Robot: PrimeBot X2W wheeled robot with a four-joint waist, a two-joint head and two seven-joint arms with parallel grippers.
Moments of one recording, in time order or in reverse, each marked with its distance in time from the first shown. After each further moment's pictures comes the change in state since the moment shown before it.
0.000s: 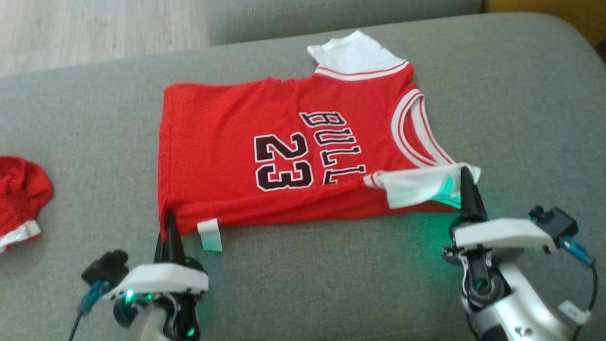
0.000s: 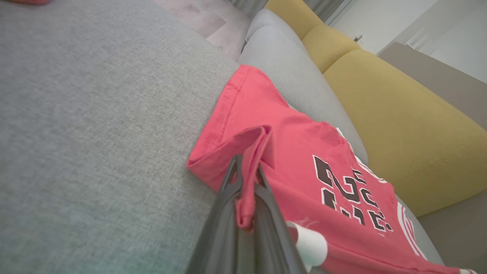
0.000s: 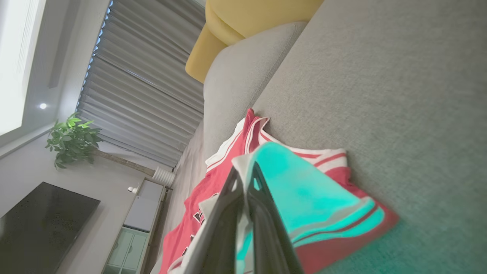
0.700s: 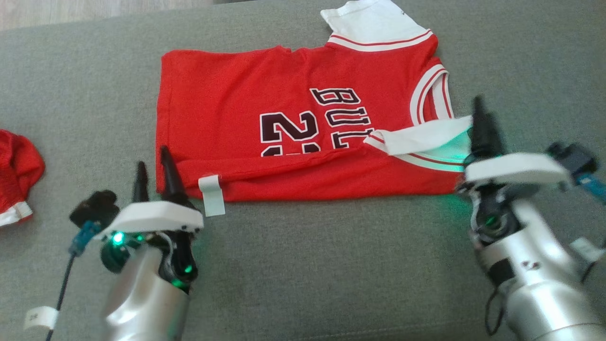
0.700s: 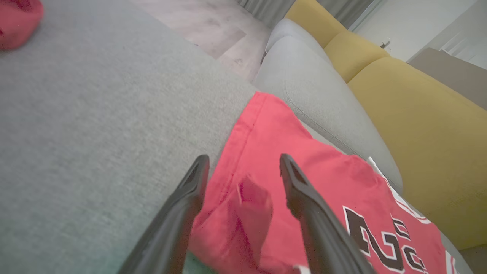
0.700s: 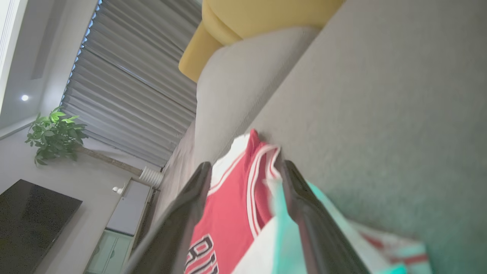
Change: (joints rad) left arm -0.216 -0.002 0.008 0.053 0.008 0.116 0.000; right arm -0.268 -0.003 -0.049 0.177 -0.043 0.000 0.001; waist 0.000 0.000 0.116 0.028
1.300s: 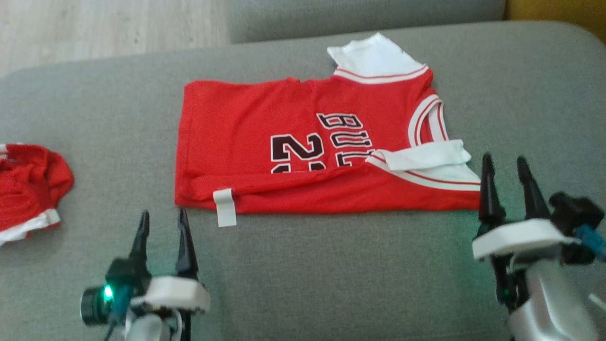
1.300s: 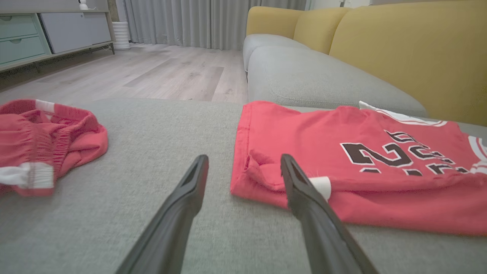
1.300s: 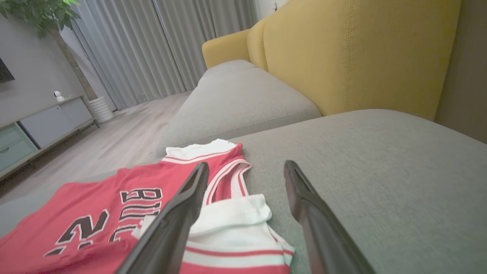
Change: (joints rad) left arm 0.309 0.002 0.075 -0.253 0.599 0.057 0.000; right arm 0.288 0.040 -0.270 -0.238 -0.849 0.000 -0.002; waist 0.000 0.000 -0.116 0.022
